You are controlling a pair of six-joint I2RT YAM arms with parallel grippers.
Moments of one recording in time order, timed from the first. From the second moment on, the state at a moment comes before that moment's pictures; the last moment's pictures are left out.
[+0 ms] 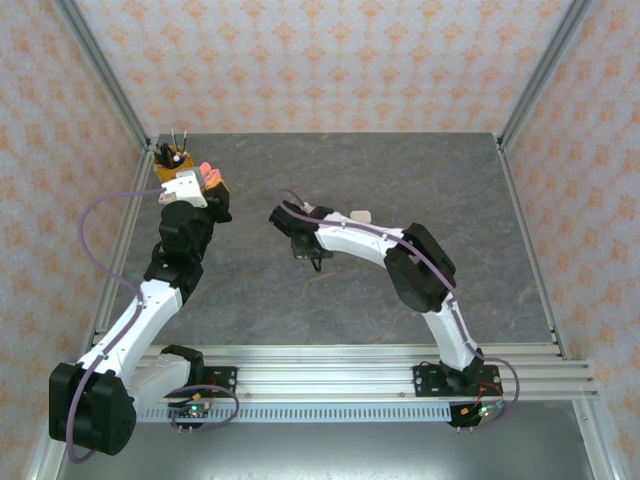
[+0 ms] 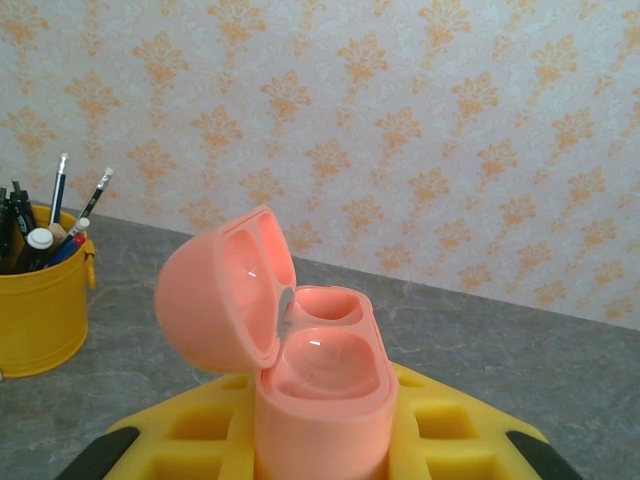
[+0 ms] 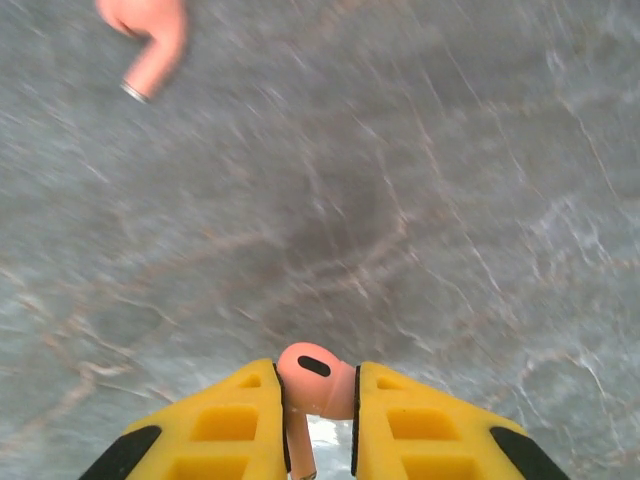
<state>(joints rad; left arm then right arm) -0.15 1.00 0.65 0.24 -0.14 -0.33 0.89 2.13 1.64 -0.83 0.29 0.88</state>
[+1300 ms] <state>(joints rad) -0.20 0.97 0.42 0.54 0.33 -0.36 0.81 2.00 1.46 -0.83 0.09 1.02</state>
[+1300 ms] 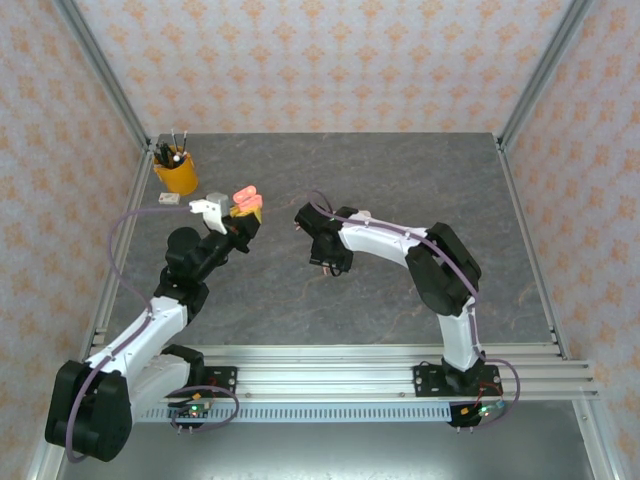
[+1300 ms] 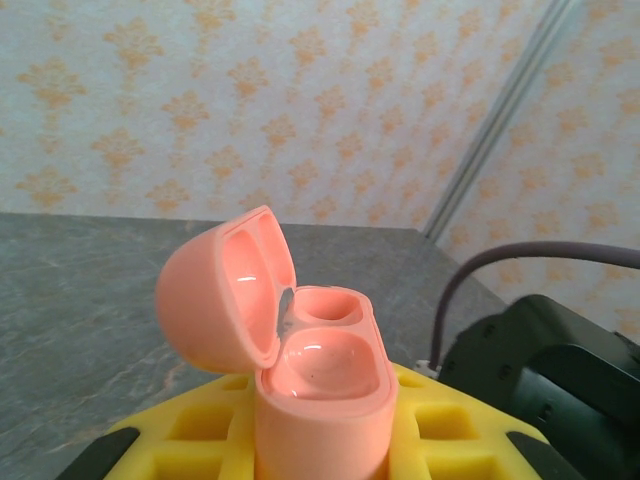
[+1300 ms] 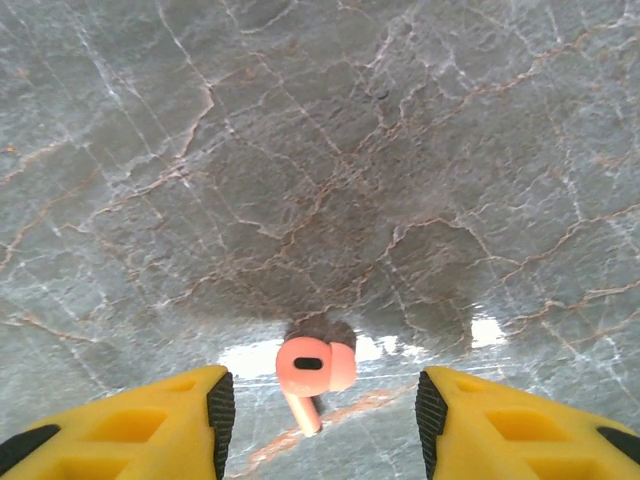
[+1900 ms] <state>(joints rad) -0.20 1.04 0.42 0.58 0.44 -0.35 0.81 2.03 1.51 -0.87 0.08 1.08</state>
